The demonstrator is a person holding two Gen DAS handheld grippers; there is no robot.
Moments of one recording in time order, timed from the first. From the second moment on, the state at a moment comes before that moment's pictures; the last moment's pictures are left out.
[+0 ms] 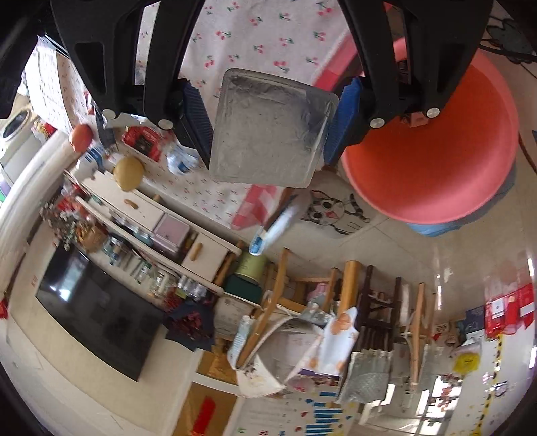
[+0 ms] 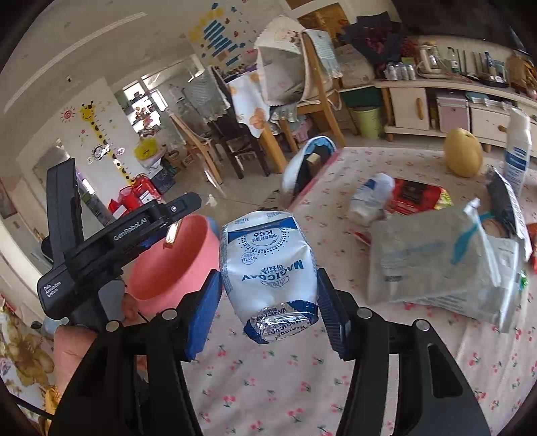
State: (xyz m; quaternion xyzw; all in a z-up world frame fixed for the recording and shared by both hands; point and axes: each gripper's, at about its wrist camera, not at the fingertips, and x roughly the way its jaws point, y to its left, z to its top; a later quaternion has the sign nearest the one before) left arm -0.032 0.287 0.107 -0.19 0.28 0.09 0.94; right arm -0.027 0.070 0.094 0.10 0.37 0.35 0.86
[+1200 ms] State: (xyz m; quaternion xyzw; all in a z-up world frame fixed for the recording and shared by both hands) left arm -0.053 0.406 0.094 -0.25 0.25 0.25 0.90; right arm -0.027 0.167 0.082 -0.03 0.34 0.29 0.90
